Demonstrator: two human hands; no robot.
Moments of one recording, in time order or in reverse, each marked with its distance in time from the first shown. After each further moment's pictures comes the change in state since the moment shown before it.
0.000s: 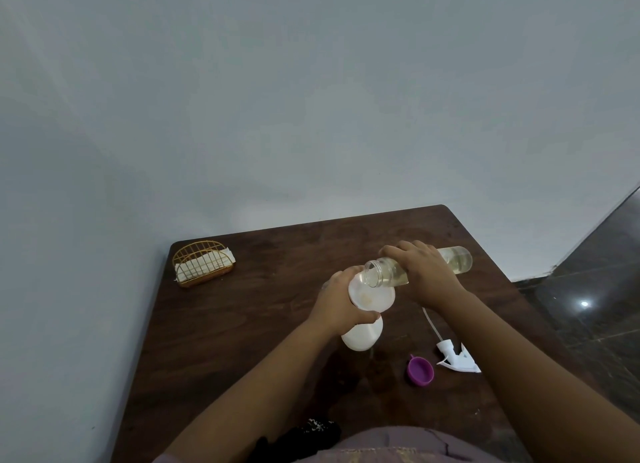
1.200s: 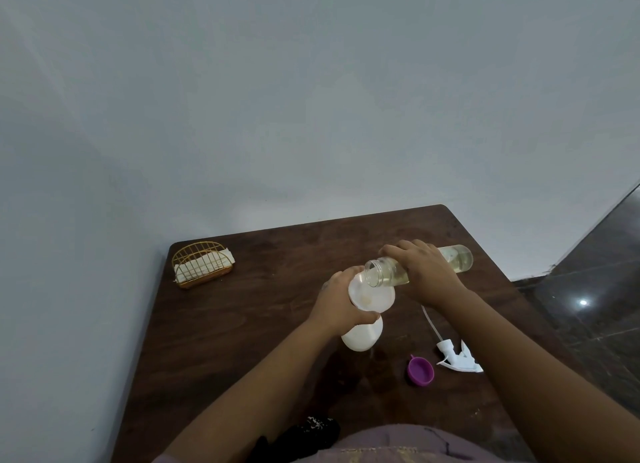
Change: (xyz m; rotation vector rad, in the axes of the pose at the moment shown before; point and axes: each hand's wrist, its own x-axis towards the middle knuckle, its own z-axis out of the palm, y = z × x) left_hand 0.001 -0.001 0.000 0.002 -0.003 -0.008; right_hand 0.002 0.003 0.003 -0.028 -0.007 0.000
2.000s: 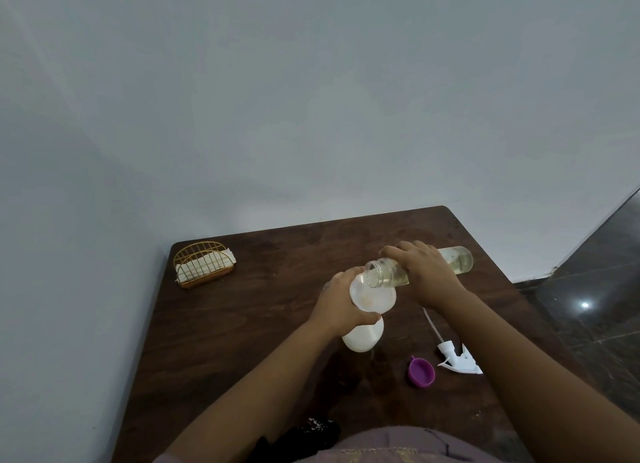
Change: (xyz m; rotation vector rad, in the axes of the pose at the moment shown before) left_hand 0.000 0.002 0.000 0.011 0.000 -0.002; right_hand 0.000 -0.003 -0.001 0.029 0.009 -0.003
